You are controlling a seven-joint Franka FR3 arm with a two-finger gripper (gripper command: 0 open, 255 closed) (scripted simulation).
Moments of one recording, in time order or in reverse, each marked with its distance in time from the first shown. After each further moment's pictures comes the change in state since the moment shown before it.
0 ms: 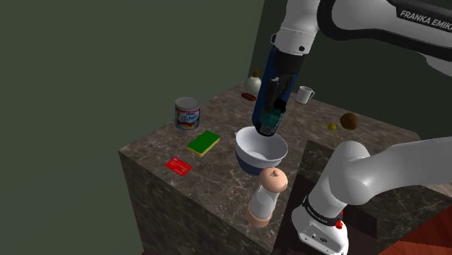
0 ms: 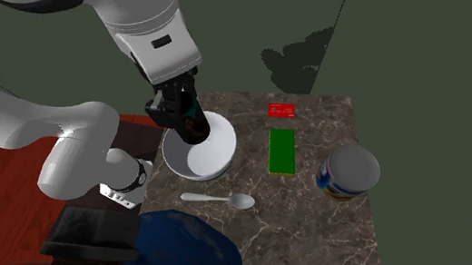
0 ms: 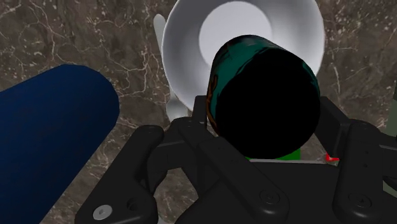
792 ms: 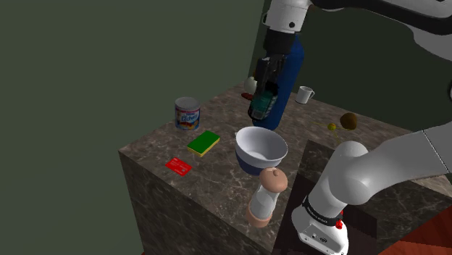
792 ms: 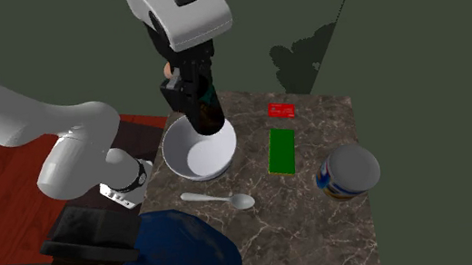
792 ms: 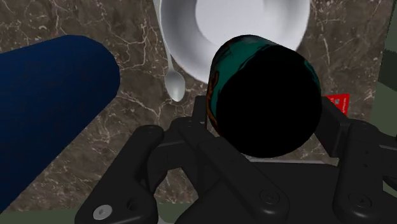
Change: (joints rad) arm -0.011 0.156 0.008 0.211 -0.009 -0.053 0.011
